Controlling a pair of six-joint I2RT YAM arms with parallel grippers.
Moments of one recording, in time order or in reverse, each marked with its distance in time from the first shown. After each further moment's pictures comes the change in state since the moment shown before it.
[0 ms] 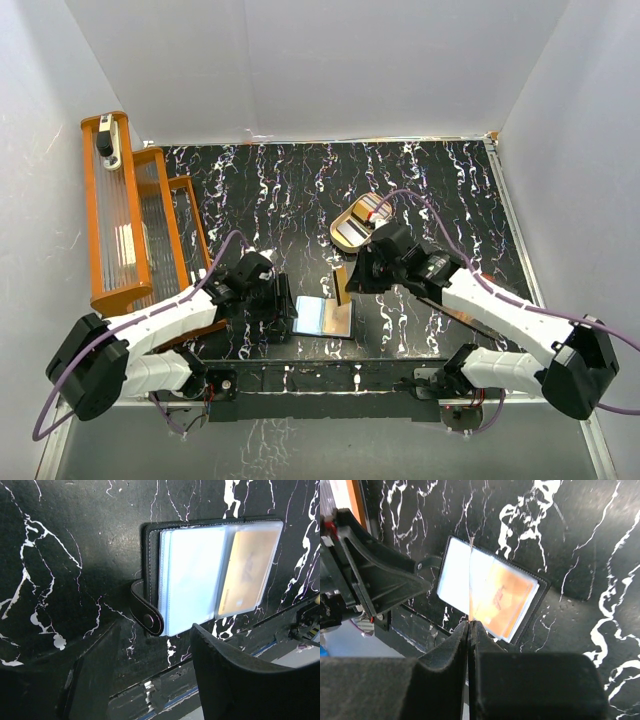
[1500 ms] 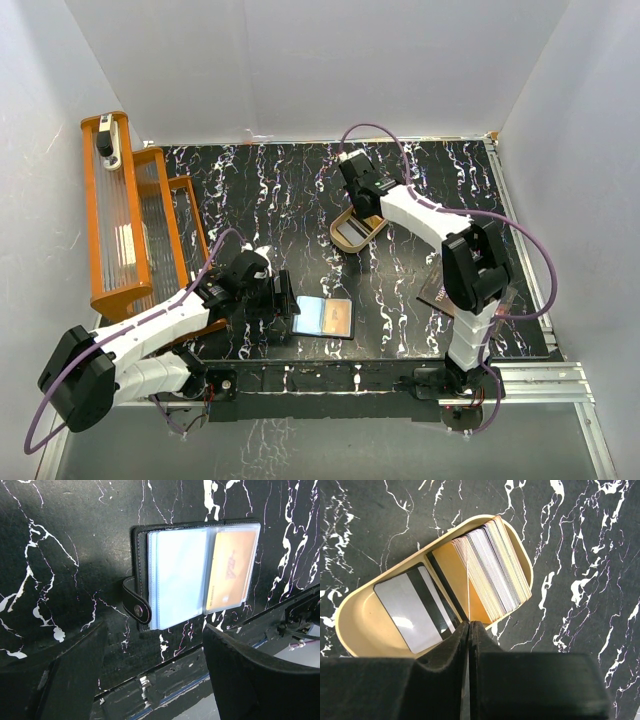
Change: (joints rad) left arm 0.000 -0.068 0.018 -0.037 -0.016 0.006; right arm -0.206 0.760 0.634 -0.040 0.525 -0.620
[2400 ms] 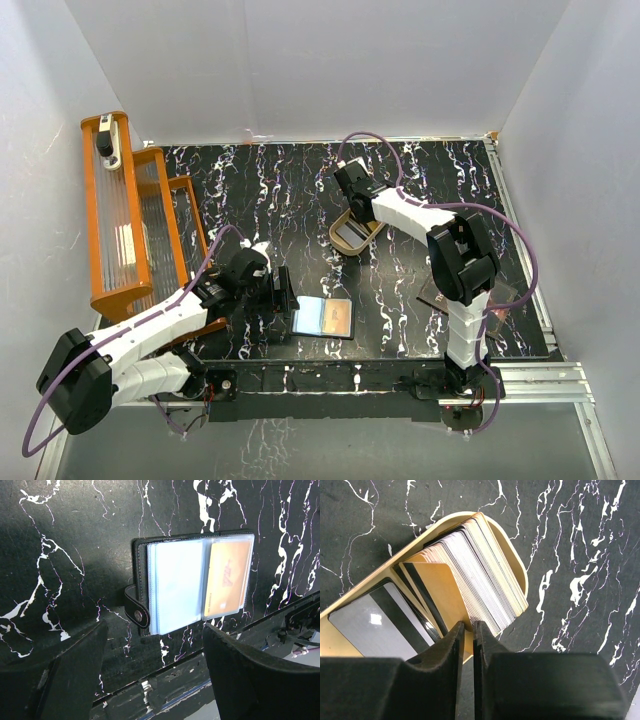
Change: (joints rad) left arm 0.000 -0.016 0.020 -0.007 -0.041 0.018; right arm 0.000 0.087 -0.006 0.037 0.083 0.004
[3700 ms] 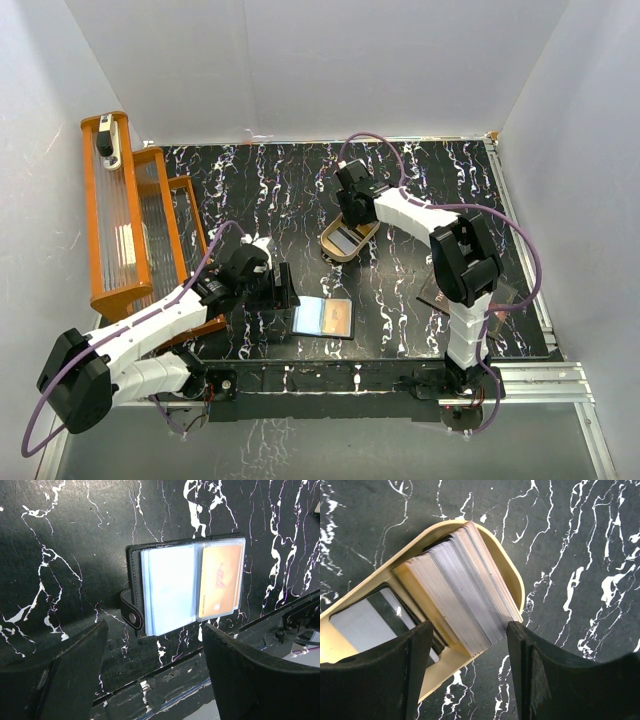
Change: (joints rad) left arm 0.000 0.005 0.045 -0.031 -0.010 0.022; right arm -0.006 -0.024 -0.014 -0.009 -0.129 0.053
